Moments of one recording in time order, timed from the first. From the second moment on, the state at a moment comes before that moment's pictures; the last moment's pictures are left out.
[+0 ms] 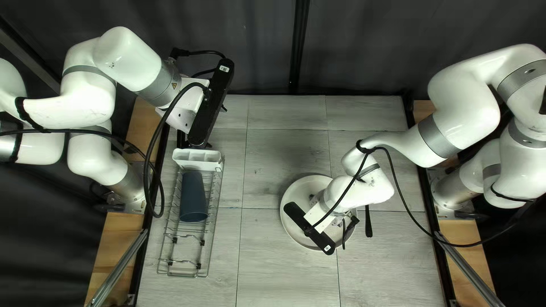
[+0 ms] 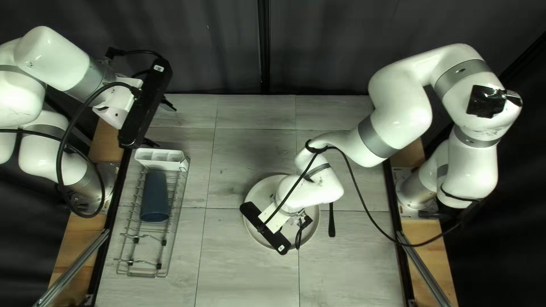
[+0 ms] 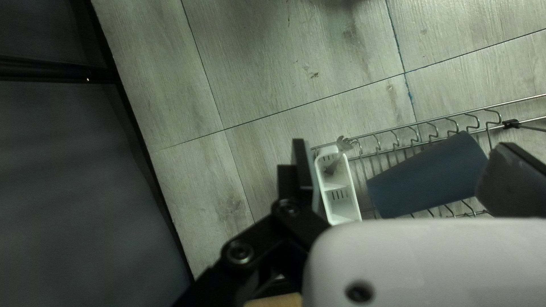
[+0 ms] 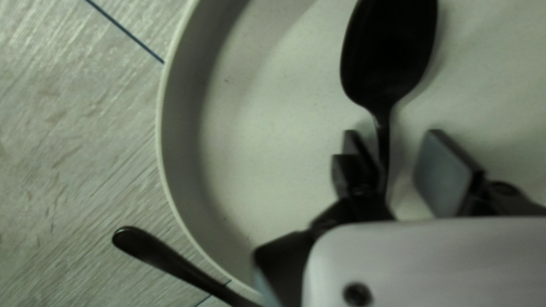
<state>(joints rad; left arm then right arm) 0.27 -0.80 -0.10 0.75 -0.09 1.16 0.52 -0.23 0.28 0.42 0.81 -0.34 0.56 -0.32</state>
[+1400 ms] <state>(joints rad) 0.27 -0.80 -0.10 0.75 -0.09 1.16 0.52 -0.19 0.30 0.42 0.84 -0.35 0.64 -0.19</state>
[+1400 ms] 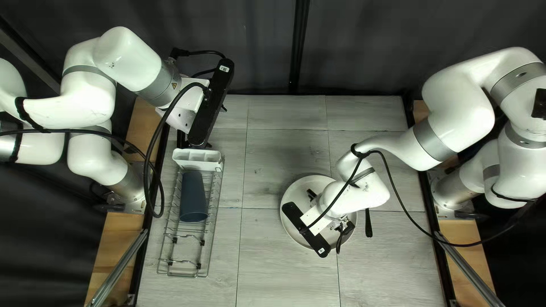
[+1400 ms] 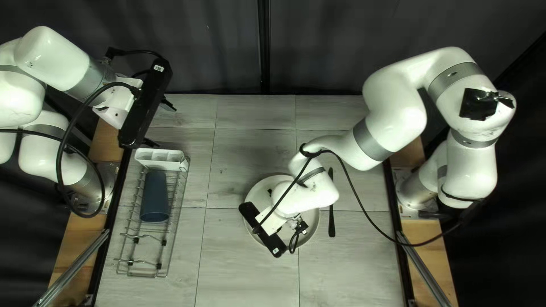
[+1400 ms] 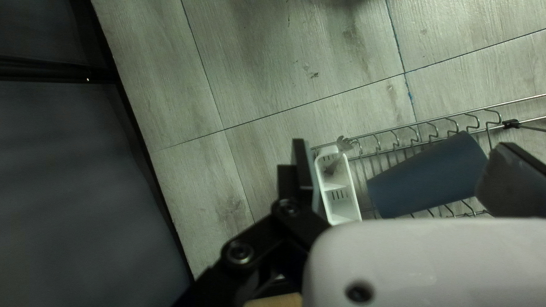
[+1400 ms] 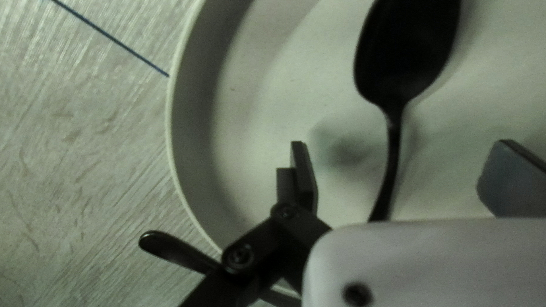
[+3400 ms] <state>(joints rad) 0.27 -0.80 -0.10 0.75 -0.09 1.16 0.52 -0.22 -0.23 0.48 0.72 -0.07 0.97 0.70</state>
